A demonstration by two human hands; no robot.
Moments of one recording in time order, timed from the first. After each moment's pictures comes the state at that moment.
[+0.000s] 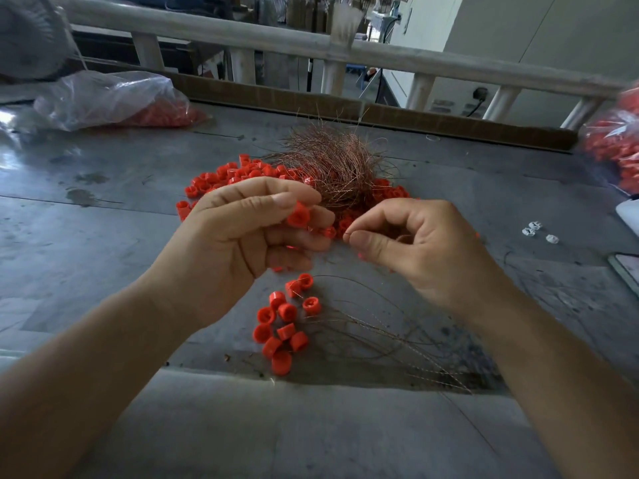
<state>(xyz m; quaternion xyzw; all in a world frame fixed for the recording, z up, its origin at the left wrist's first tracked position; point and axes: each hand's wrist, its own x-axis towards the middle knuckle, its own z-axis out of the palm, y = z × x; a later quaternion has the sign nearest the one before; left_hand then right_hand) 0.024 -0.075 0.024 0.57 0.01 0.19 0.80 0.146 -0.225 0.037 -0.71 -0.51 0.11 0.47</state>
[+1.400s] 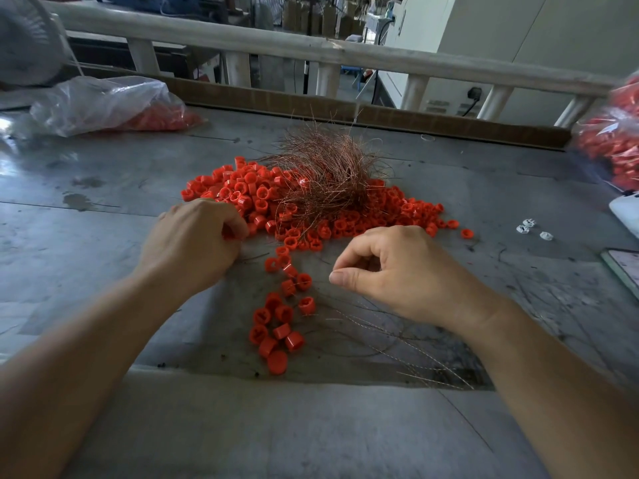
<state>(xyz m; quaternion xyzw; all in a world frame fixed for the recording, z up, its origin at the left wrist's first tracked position) 0.032 -0.038 -0.001 0.91 0.29 0.24 0.15 0.144 -0.223 0.026 -0.81 -0.51 0.10 0.26</state>
